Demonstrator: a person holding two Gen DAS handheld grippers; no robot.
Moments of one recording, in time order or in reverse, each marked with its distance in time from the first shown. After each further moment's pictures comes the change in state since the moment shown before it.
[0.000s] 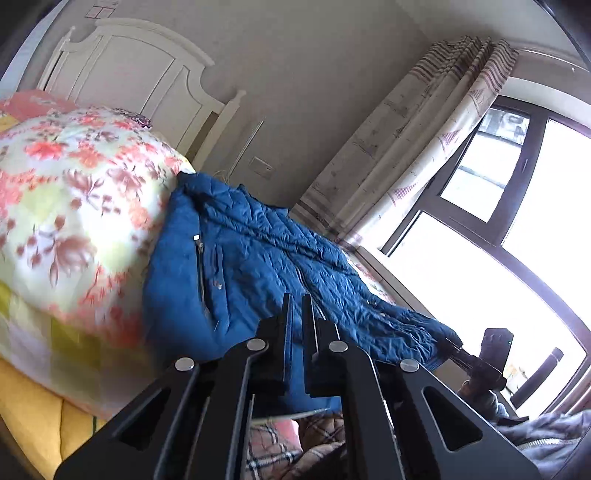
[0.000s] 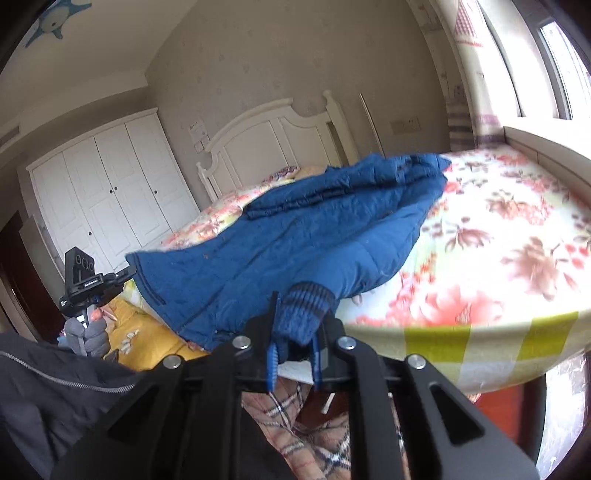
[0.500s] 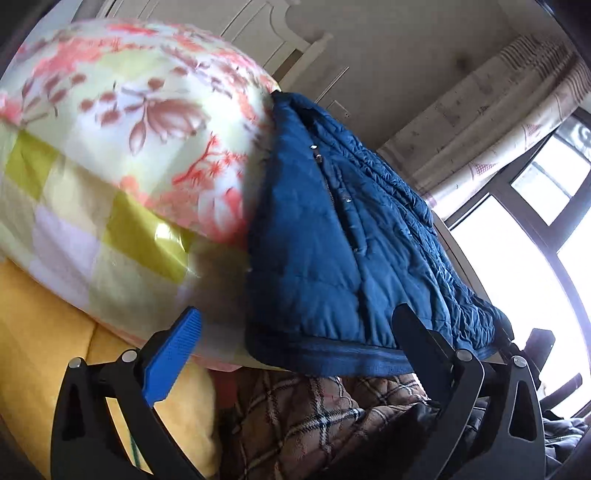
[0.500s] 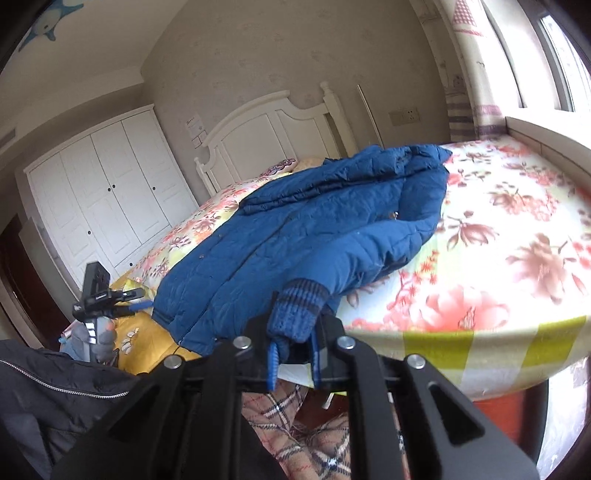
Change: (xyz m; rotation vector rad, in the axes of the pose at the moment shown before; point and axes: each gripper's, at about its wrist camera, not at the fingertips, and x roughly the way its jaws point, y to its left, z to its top) left arm 0.027 0.094 -0.055 -0.199 0.190 0.191; right arm 0.021 -0.015 -0.006 0.033 0.081 -0.002
